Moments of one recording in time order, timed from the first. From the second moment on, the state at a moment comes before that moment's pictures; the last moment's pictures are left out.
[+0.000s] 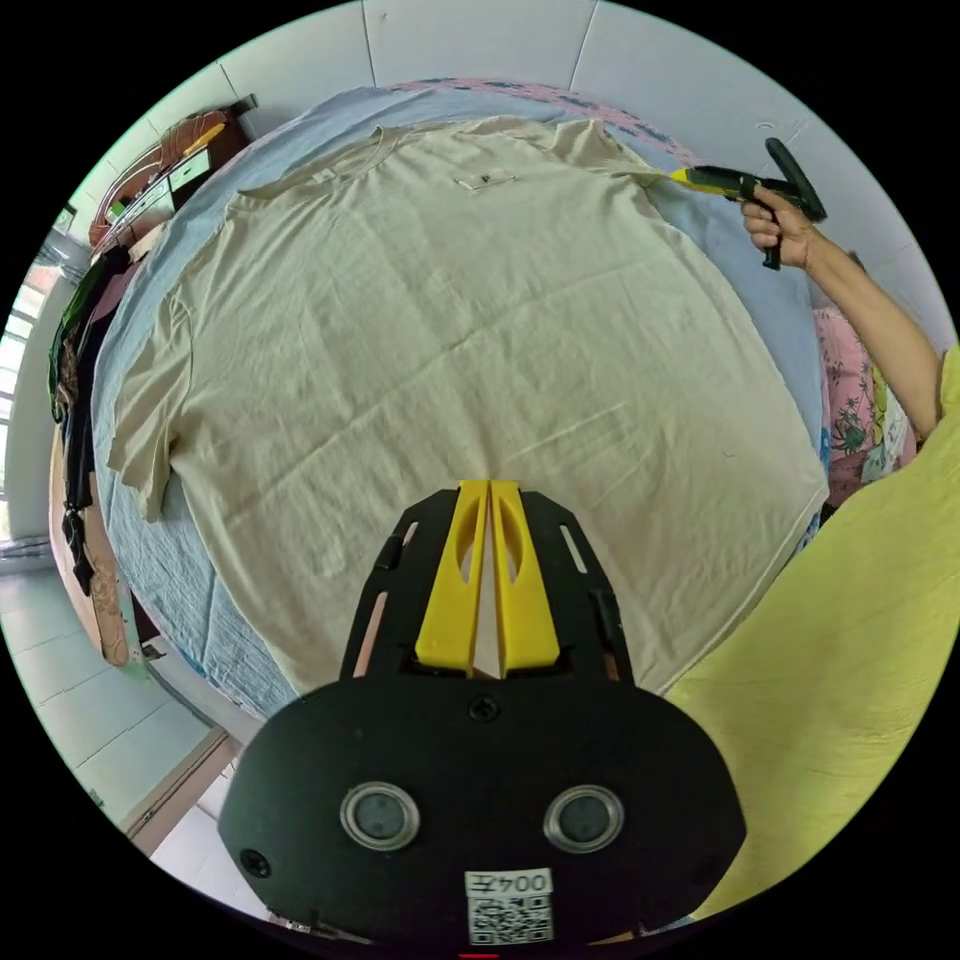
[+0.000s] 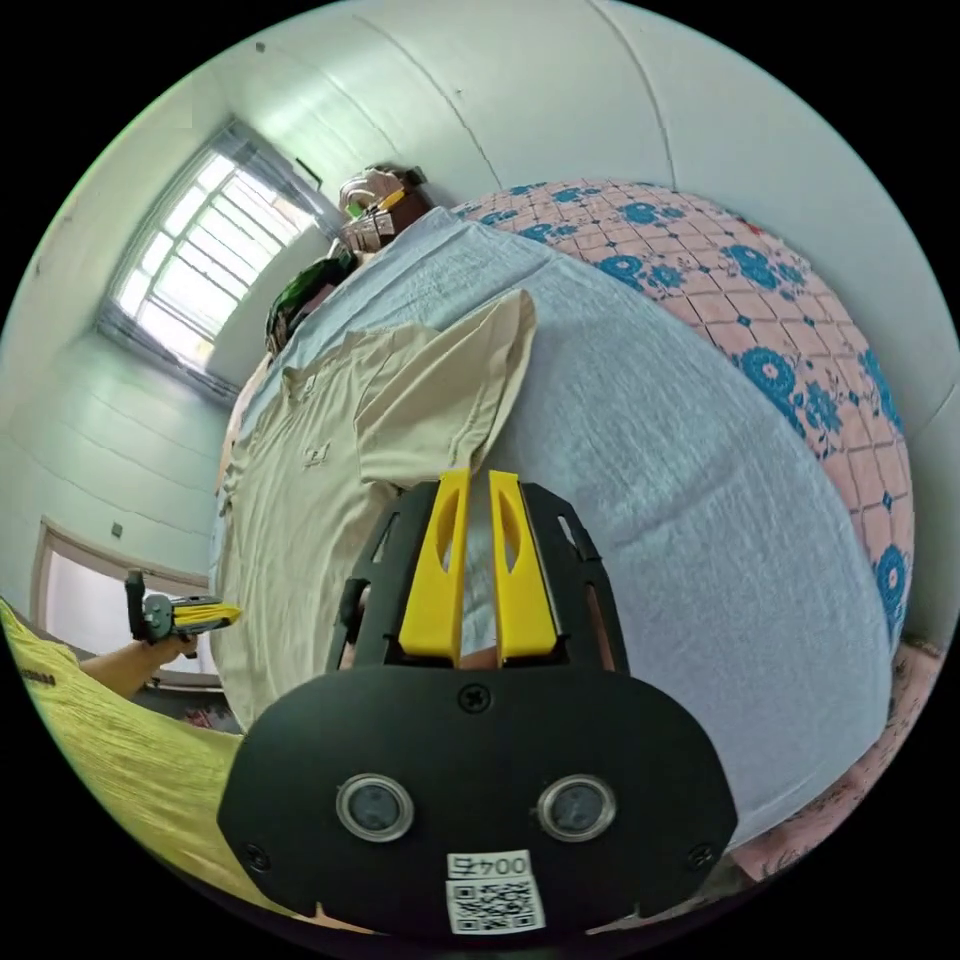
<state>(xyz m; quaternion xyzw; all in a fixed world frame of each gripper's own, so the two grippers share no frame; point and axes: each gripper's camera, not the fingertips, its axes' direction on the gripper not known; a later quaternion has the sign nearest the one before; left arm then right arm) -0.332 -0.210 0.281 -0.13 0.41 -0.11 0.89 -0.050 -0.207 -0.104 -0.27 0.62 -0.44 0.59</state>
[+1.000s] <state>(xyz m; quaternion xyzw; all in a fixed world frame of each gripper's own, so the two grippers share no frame) -0.147 -0.756 0.435 0.01 0.41 0.15 0.90 -0.037 -0.168 -0.141 -0.20 0.56 -0.38 0.71</state>
